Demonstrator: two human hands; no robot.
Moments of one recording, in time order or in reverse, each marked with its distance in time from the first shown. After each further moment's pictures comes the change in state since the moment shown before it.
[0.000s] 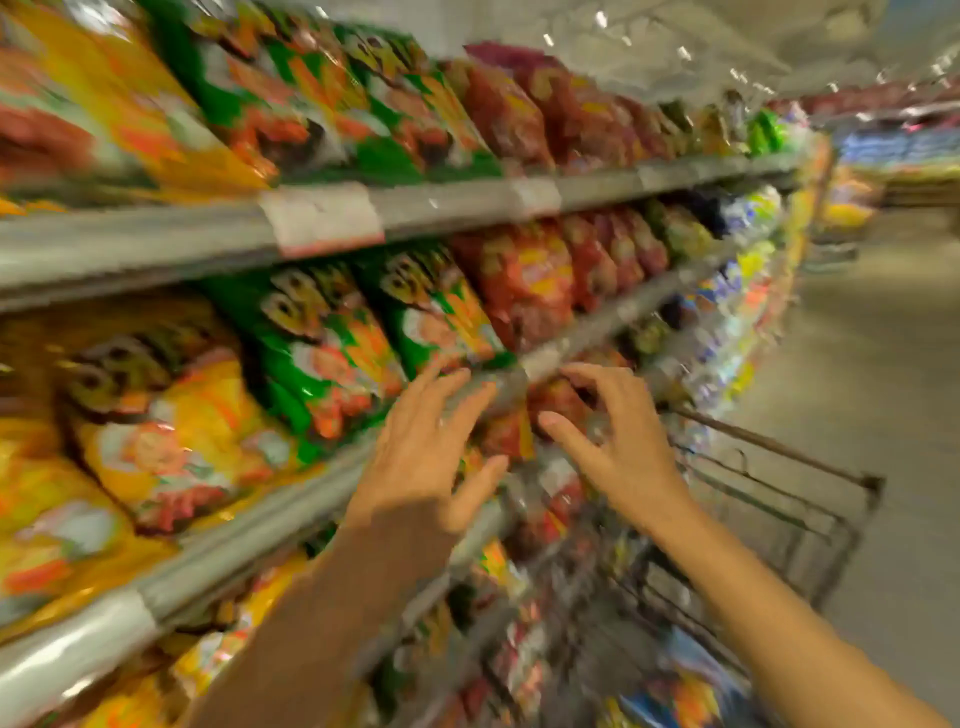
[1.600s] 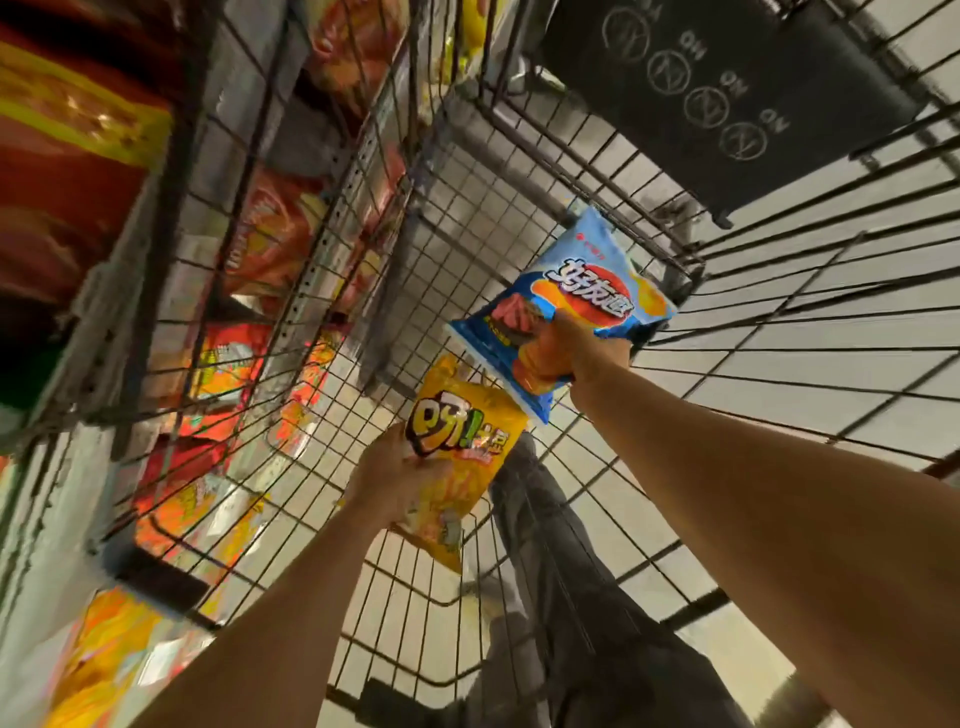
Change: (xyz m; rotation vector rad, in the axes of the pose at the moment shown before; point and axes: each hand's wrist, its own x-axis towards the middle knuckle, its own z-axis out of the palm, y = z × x) left_hand -0.216 -0.033 0.655 -0.409 -1.437 -1.236; right_hand -0.305 0.623 0.195 0.499 0.150 2.296
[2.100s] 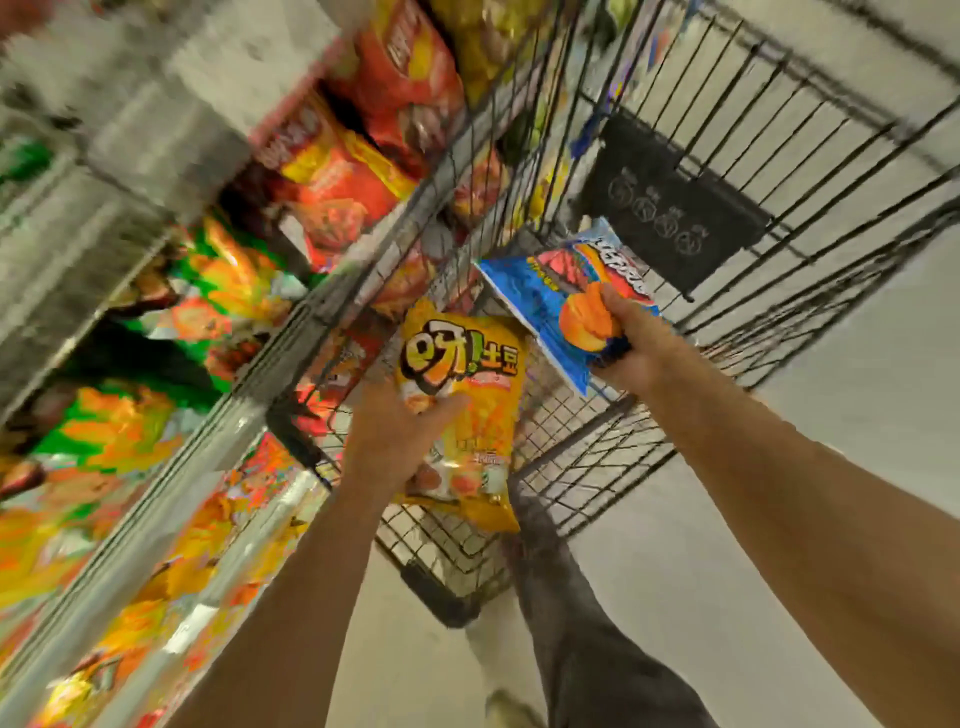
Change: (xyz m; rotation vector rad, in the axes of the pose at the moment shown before) left_hand -0.165 0.017 -0.051 -0.347 0.549 0.405; right_hand -0.197 -0.008 -0.037 0.029 -0.799 -0.525
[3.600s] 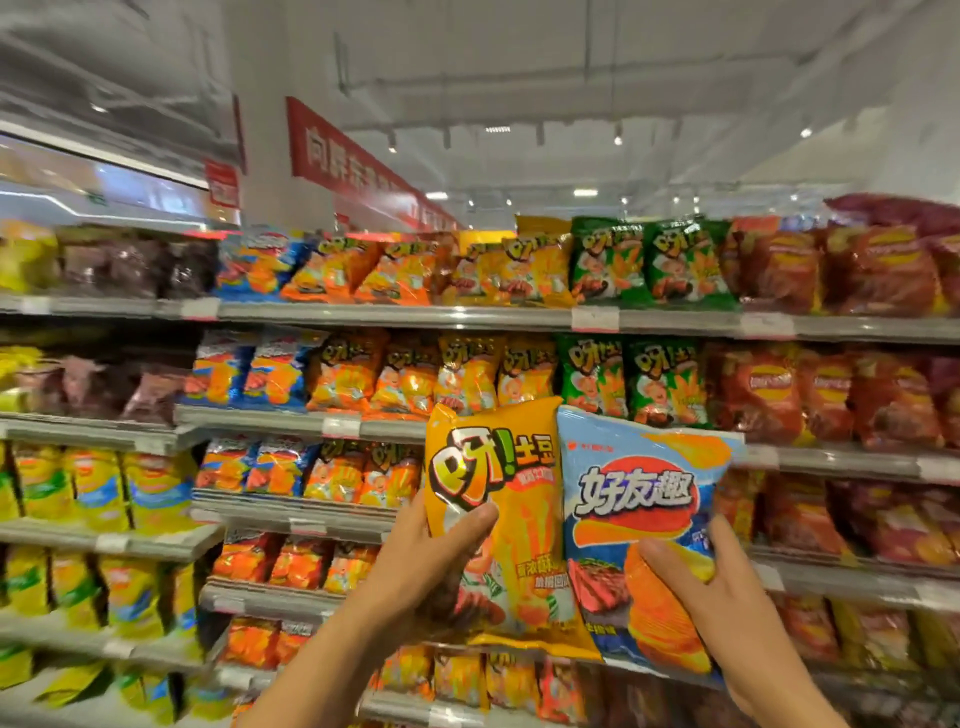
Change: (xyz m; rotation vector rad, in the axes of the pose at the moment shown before) left_hand -0.674 0.098 -0.160 -0.630 0.891 0.461; right_hand -0.568 -0.069 0.193 -0.779 -0.946 -0.698
